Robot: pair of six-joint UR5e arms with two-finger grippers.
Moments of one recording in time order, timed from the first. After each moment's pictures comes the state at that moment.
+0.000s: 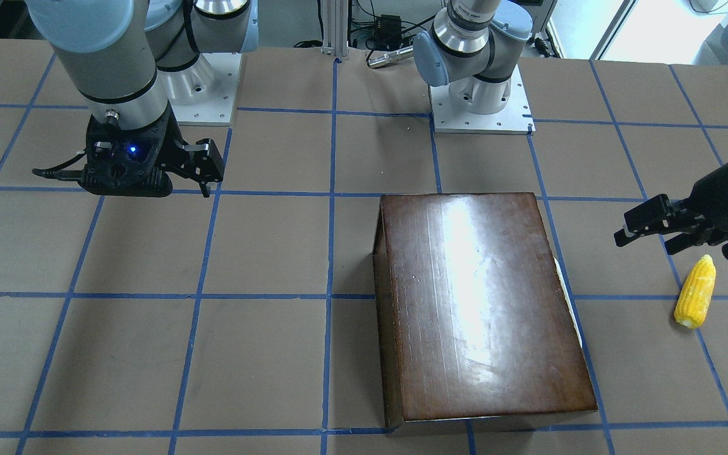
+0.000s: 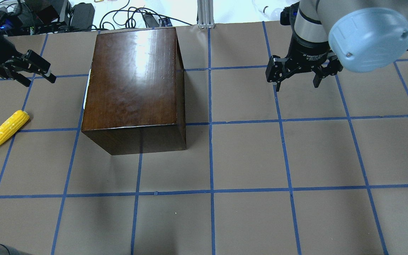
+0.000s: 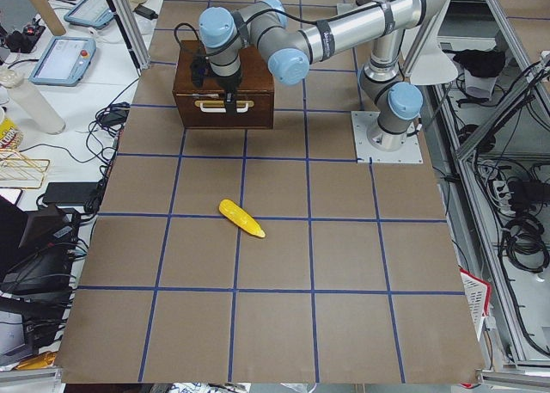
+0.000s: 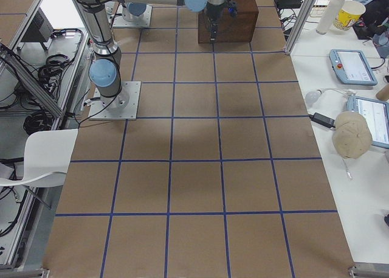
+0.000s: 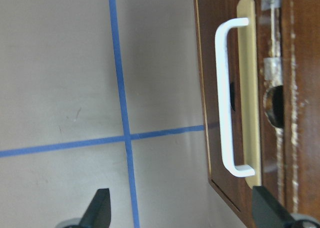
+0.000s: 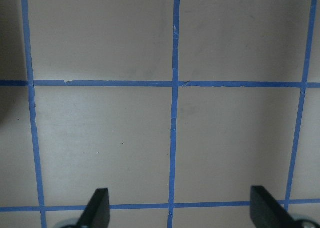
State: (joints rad) left arm -1.11 -1.85 -1.47 -1.52 1.39 0.56; right arm 1.65 -1.48 1.58 -1.62 -1.63 0.06
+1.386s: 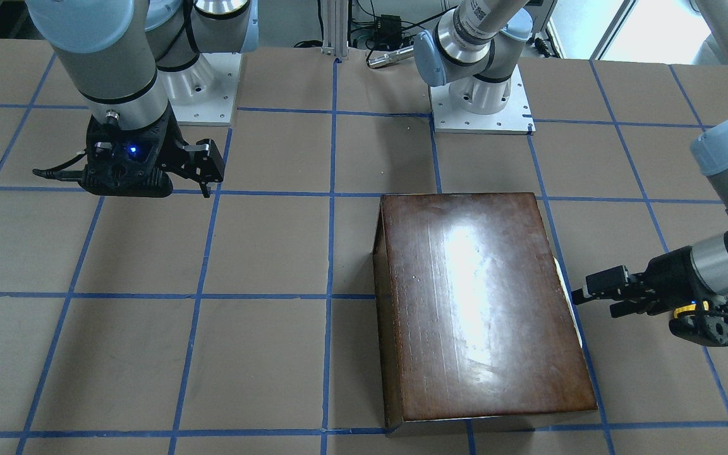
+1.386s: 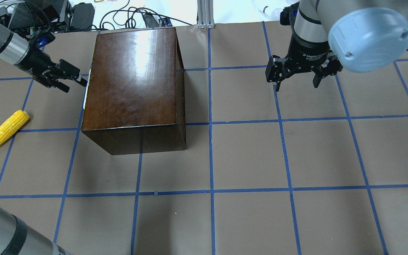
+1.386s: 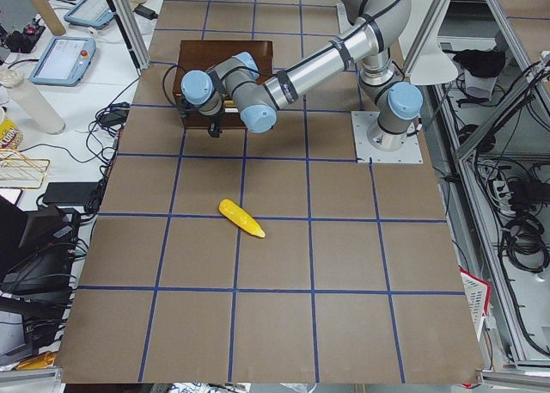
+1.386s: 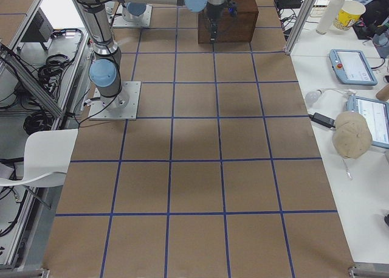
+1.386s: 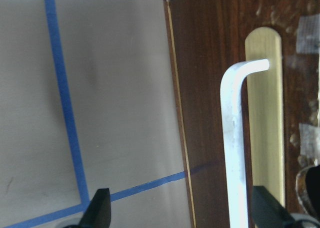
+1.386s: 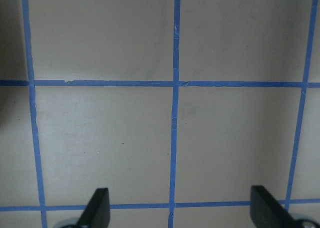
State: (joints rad) left arm -1.12 -2.02 -1.49 -1.45 1.18 0.60; right arm 1.65 -1.48 1.58 -1.63 -1.63 0.06
